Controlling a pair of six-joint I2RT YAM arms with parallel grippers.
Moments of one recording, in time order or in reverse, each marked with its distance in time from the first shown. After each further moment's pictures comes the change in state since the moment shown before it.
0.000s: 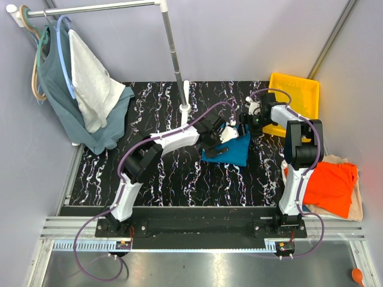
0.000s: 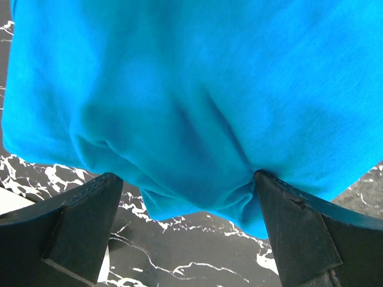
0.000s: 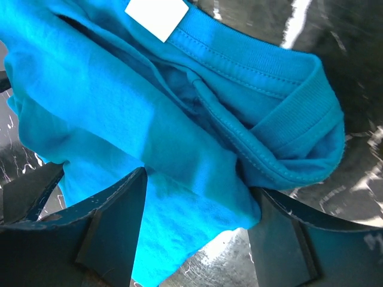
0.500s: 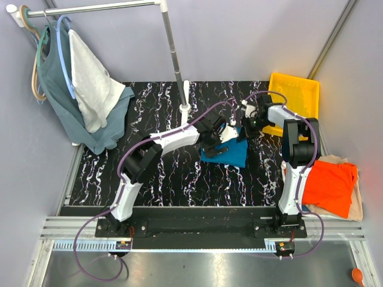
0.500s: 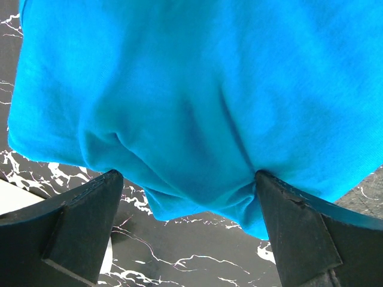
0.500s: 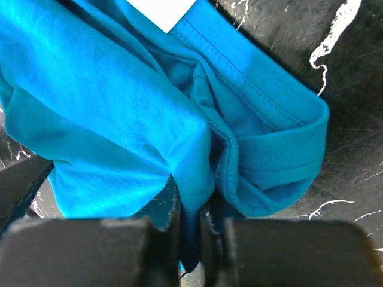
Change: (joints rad) left arm -0.002 -0.002 0.019 -0.038 -0.017 0.006; right arm 0.027 0.043 0.021 -0.043 -0.021 -0.050
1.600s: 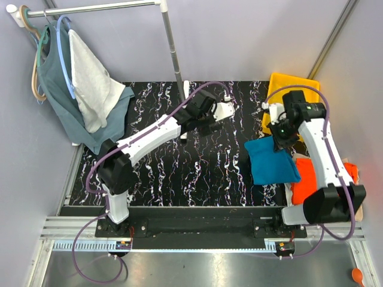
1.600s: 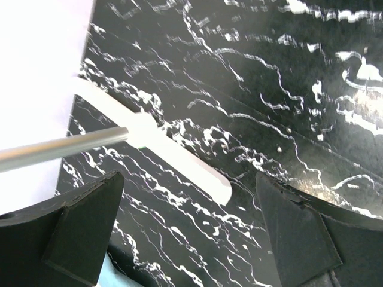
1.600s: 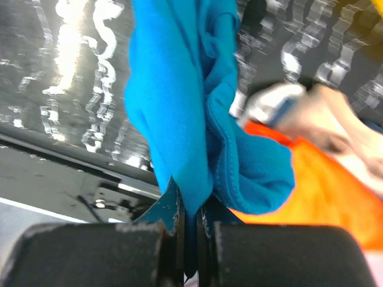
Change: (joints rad) left arm 0.030 -0.282 0.060 -0.019 -0.171 0.087; right arm -0.002 -0.684 -0.048 -0.616 0.464 -0.209
